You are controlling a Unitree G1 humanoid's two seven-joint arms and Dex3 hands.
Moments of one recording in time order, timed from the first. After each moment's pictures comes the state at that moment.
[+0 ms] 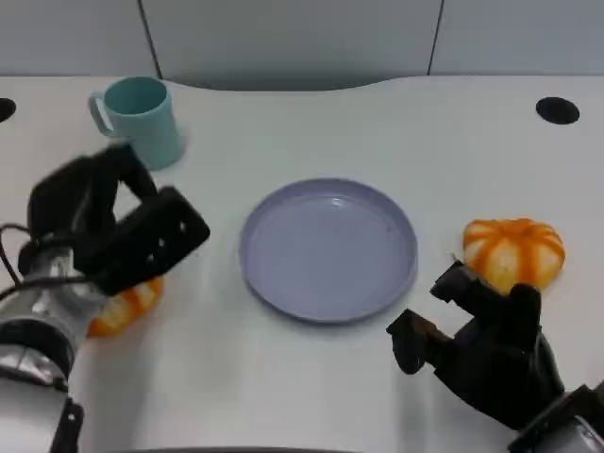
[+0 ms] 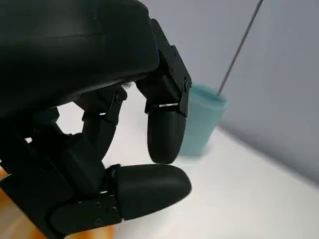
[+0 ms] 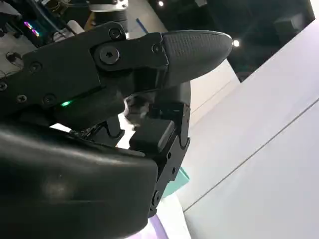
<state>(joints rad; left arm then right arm) -0.89 0.25 -0.20 1.38 0.55 -0.40 0.53 -0.07 0.12 -0.14 0.21 0.66 0.28 0.77</state>
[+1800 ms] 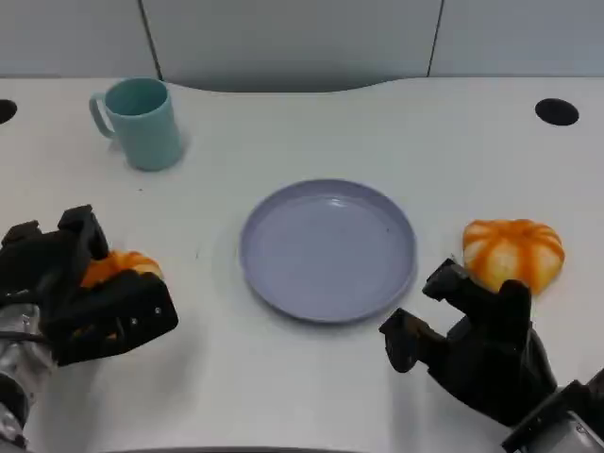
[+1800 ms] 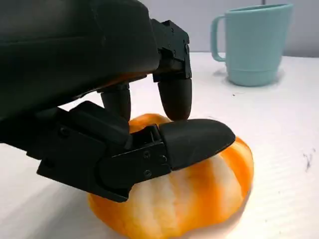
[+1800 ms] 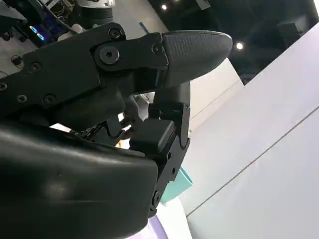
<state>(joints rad) -0.73 0.35 -0.41 1.36 0.64 -0.24 0.42 -0.07 0.11 -0.12 0.21 0.66 0.29 0.75</state>
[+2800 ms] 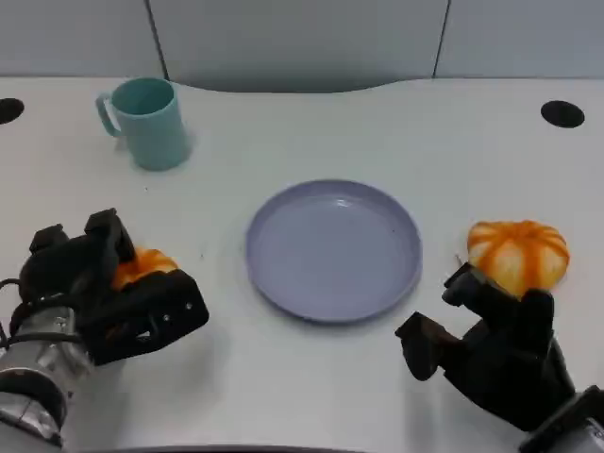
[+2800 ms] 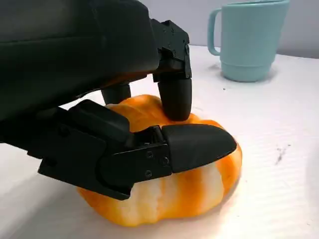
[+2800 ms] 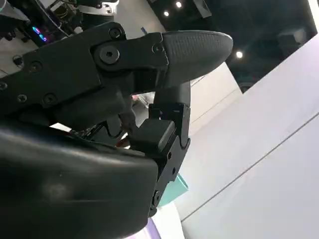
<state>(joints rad) -0.75 0.25 -0.39 1.38 0.63 -0.19 0.45 -0.07 0.09 -0.16 0.25 0.67 0.26 0.84</state>
